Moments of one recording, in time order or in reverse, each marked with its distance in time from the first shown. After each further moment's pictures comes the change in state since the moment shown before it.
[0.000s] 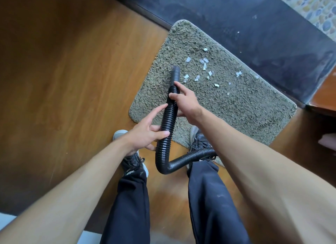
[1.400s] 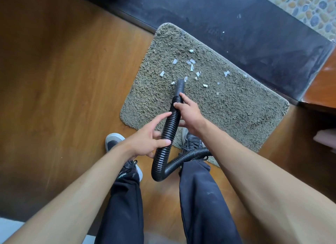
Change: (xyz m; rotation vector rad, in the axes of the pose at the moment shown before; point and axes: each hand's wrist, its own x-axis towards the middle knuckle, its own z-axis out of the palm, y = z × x) left_hand 0.011 0.016 0.047 0.100 -0.054 -0.009; right_hand -0.014 0.026 -0.051 0.142 0.063 0.064
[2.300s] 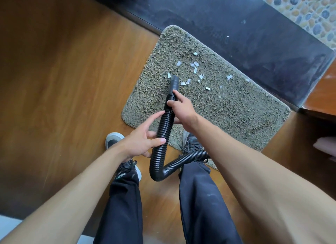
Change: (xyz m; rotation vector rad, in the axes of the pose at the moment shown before) left_hand -0.010 -0.012 -0.010 -0.059 0.080 0.013; right_hand 0.002 -0.013 0.024 -0.122 -0.059 -0.049
